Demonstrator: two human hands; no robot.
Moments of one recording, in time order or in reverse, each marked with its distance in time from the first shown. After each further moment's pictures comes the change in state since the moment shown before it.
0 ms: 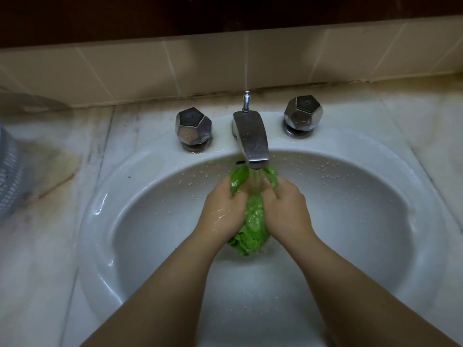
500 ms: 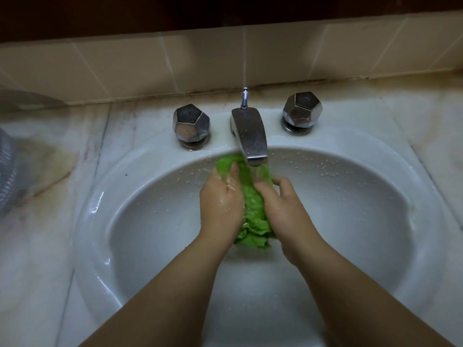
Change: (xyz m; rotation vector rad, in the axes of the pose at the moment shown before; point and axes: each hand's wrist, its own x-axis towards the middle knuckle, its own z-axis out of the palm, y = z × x) left_hand 0.000 0.003 0.010 0.033 0.305 0.109; right_hand -0.013 0.001 -0.001 0.458 -0.172 0.235
